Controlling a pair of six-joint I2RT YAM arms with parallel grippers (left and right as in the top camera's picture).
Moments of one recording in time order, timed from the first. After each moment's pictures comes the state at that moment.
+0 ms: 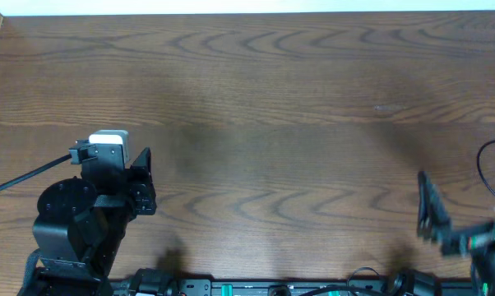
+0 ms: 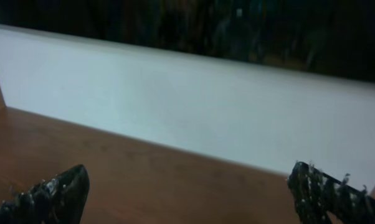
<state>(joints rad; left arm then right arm) -0.15 0.68 1.19 -0.99 -0.06 -0.07 -0.36 0.43 1.22 -0.75 -0.60 -0.07</state>
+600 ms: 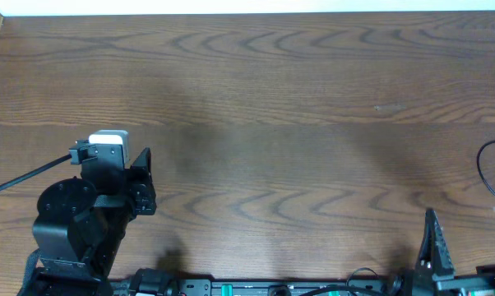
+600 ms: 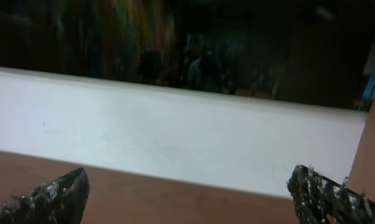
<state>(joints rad) -0.15 0.68 1.19 -0.99 -0.06 -0.07 -0.29 0.25 1.18 -0.75 -0.42 0.00</state>
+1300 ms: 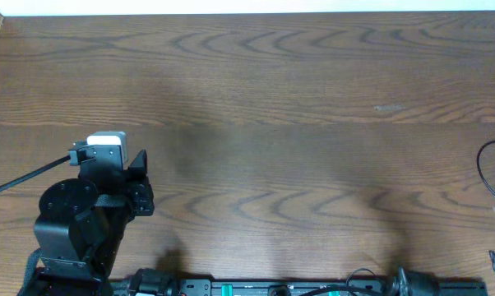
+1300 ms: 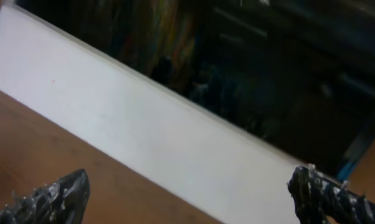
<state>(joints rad) -0.15 0.68 1.19 -1.01 -0.11 -0.07 -0.21 0.01 1.12 -0.85 -0.47 -0.35</state>
